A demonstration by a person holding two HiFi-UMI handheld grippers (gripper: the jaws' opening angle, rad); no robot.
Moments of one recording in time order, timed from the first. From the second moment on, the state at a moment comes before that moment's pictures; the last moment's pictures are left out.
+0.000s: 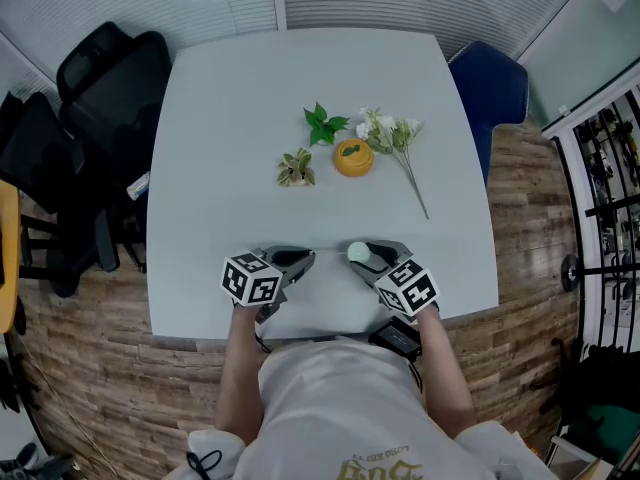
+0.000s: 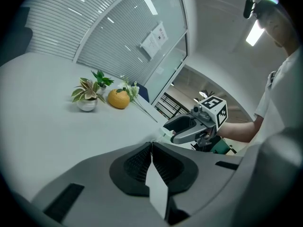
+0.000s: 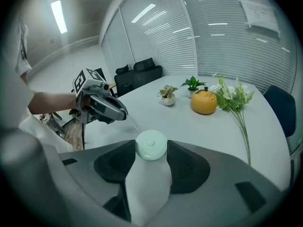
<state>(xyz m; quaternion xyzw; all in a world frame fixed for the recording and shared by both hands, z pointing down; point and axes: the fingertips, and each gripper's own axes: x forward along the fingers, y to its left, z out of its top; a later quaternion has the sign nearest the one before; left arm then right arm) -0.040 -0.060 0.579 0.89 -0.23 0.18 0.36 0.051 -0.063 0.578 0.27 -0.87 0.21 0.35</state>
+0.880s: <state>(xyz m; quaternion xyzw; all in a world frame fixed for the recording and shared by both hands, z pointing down) -0.044 -0.060 0.588 0.88 -0.24 0.19 0.37 0.068 -0.064 0.589 0.28 -0.85 0.24 0.37</state>
